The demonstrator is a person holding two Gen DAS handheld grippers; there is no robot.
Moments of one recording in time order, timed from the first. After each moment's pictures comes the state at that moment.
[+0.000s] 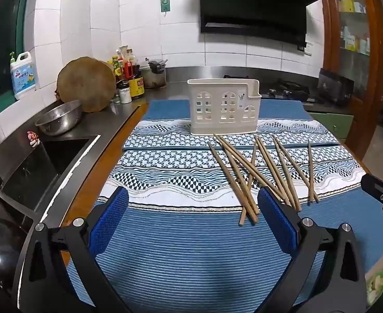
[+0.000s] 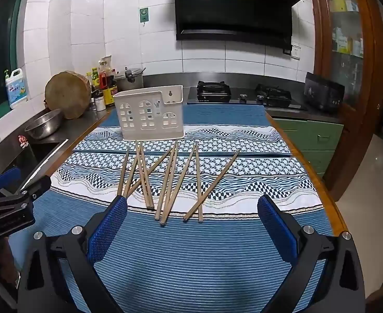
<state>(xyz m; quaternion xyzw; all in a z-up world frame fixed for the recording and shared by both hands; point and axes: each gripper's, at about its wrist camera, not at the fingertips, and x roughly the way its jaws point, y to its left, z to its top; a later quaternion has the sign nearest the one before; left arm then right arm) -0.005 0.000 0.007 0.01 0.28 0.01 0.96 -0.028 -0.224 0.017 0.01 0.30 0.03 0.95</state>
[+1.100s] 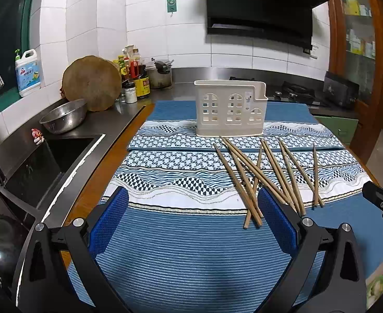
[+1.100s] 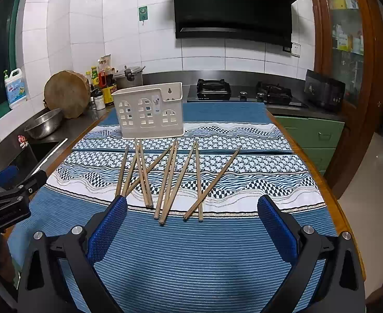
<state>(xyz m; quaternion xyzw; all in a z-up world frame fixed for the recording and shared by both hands) -0.002 0.004 0.007 0.01 0.28 0.02 0.96 -0.024 -0.227 0.009 0.02 0.30 0.03 0.95</state>
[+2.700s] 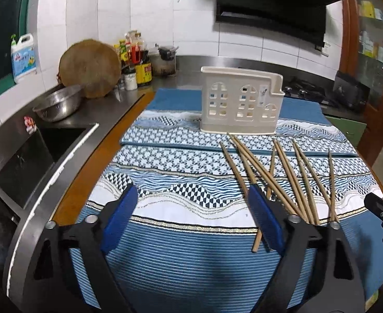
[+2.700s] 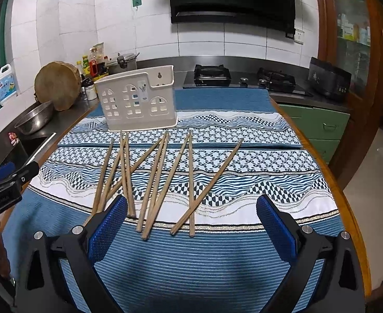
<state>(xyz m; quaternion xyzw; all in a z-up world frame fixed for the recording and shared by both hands) 0.061 0.012 -0.016 -0.02 0.31 0.03 0.95 0.038 -0.240 -0.018 0.02 0.35 0.03 0.94</state>
